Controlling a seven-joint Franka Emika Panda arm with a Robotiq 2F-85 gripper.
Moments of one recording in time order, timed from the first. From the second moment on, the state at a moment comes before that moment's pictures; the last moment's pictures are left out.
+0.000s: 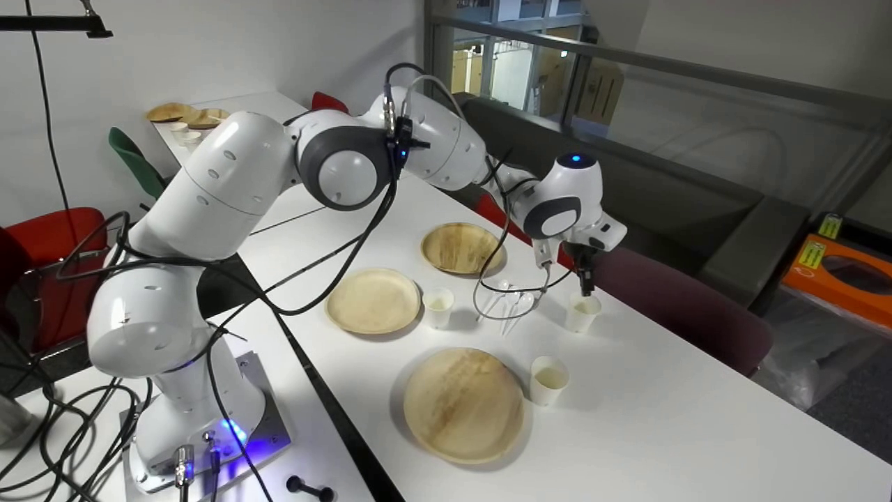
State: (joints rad) arm -0.17 0.81 -0.15 -1.39 0.08 2.52 0.39
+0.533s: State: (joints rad) arm -0.24 0.87 -0.08 -1.28 0.15 2.33 0.17
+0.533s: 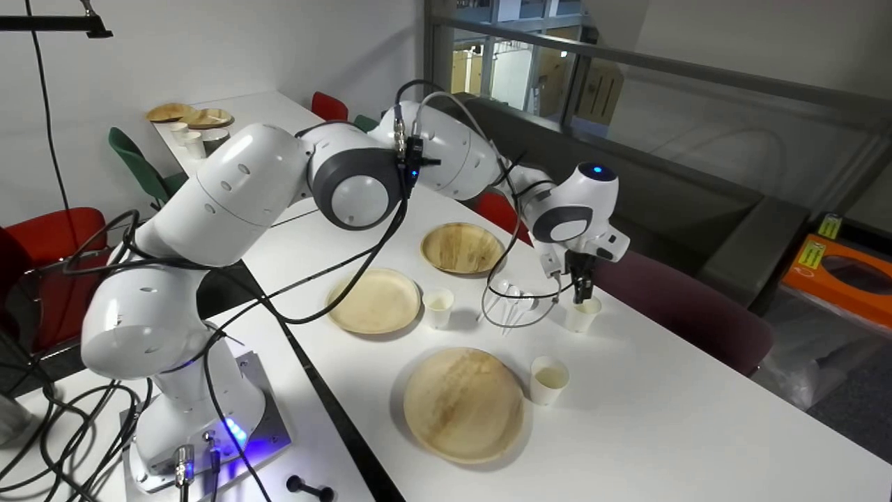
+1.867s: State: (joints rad) arm -0.25 1.08 -0.08 -1.01 0.14 2.30 0.04
